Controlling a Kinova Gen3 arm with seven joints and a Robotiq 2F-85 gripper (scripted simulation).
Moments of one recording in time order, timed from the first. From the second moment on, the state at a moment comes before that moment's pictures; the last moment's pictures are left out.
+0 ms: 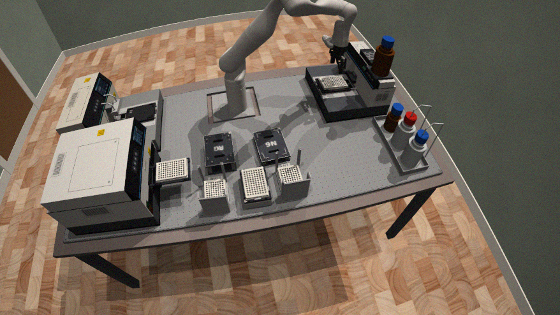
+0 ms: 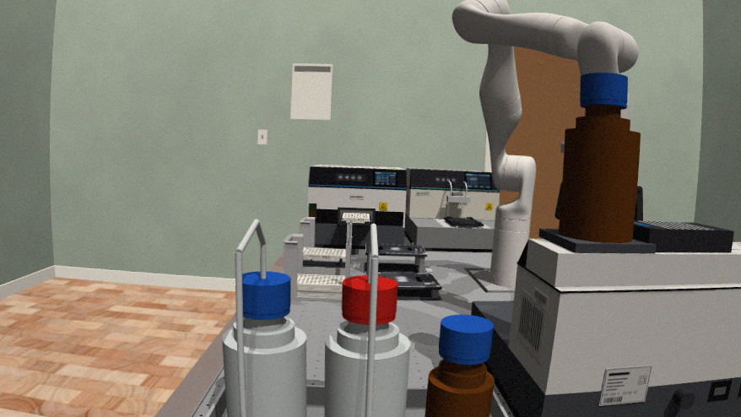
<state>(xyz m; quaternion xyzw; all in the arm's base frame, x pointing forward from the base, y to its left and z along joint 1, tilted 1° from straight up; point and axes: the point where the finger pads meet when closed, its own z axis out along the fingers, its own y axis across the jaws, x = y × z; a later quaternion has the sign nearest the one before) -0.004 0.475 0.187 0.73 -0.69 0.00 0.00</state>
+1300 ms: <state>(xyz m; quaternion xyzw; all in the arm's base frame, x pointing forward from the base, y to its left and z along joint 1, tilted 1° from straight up) -0.004 0.475 0.217 0.73 -0.69 0.00 0.00</state>
